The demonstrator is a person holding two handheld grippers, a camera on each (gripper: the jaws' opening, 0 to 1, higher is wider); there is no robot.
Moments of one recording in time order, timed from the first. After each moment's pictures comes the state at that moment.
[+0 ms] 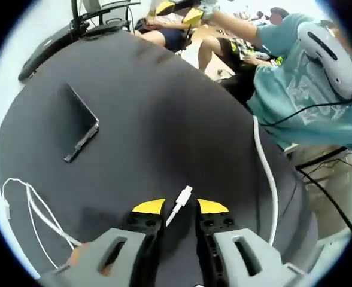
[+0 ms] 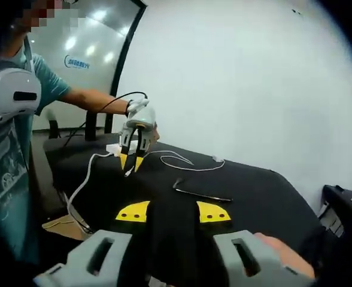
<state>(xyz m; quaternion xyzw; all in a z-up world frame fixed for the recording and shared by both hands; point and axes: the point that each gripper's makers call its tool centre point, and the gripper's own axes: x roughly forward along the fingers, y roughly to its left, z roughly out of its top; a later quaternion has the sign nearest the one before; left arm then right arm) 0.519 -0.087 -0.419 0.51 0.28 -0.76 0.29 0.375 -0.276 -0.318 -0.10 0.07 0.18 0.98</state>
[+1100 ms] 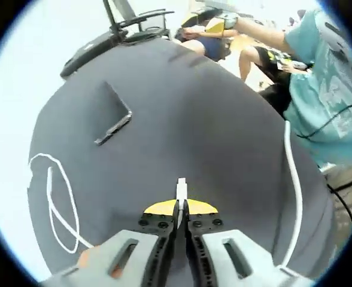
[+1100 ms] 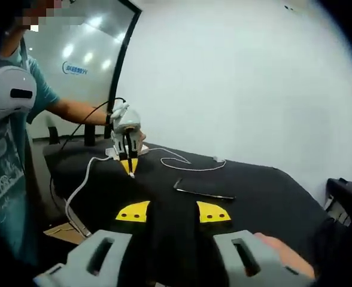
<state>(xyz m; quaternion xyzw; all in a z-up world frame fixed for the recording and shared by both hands) 0.547 -0.094 -0.412 0.47 0.21 -0.69 0.51 0.382 -0.278 -0.326 -0.07 0.04 0.18 0.98</state>
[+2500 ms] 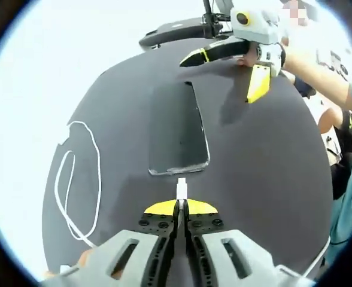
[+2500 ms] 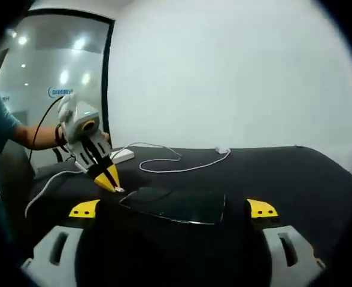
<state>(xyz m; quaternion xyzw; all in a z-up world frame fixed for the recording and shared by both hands) 0.573 -0.185 -0.409 0.41 0.28 -0.53 0.68 0.548 -0.330 -0.368 0.03 0.07 0.26 0.96</state>
